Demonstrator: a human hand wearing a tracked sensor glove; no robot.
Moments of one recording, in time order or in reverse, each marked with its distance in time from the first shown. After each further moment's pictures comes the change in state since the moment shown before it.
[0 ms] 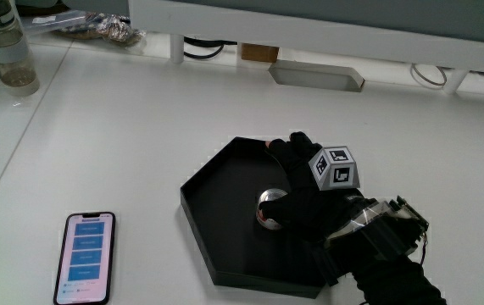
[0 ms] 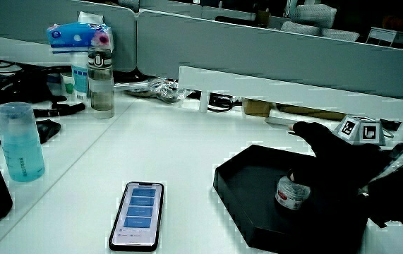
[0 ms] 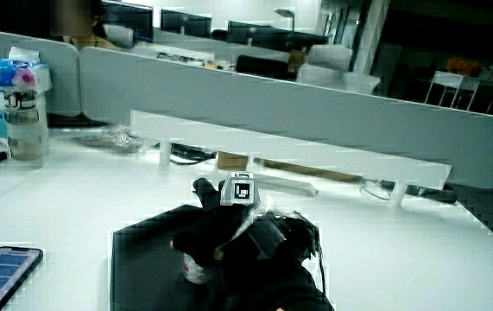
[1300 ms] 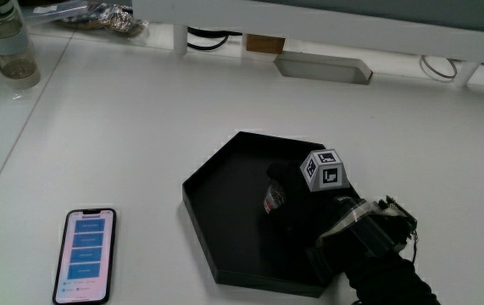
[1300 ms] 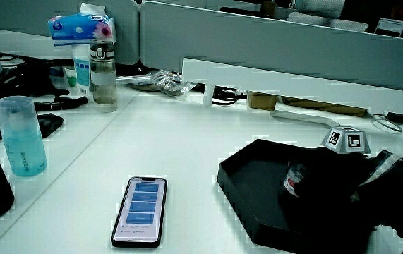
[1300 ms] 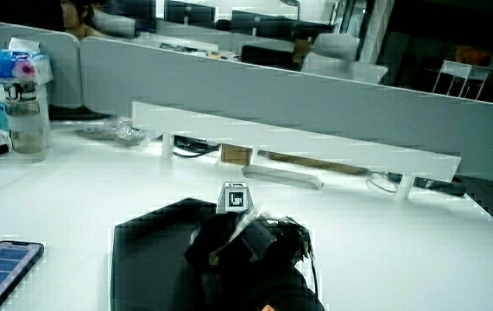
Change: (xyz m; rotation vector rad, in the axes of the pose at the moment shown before) arm -0.006 0.026 -0.037 -0.095 -0.054 -0.010
